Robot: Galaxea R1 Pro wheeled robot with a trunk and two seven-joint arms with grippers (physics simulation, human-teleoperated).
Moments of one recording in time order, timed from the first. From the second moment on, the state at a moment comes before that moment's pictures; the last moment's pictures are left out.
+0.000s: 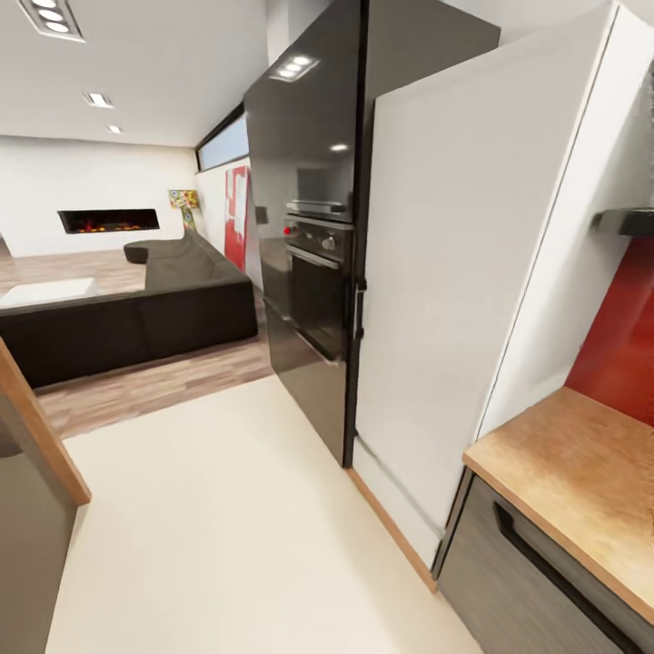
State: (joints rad) left arm -0.15 -0.04 -0.44 -0.01 0.38 -0.26 0.19; right arm -0.17 -0.08 0.01 -0.09 -0.07 -0.13 0.12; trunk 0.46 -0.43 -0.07
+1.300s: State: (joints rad) left arm -0.15 -0.03 -0.44 -0.01 0.38 -0.26 0.19; right arm -0.17 -0.08 0.01 -0.09 -0.07 -0.13 0.12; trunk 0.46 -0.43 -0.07
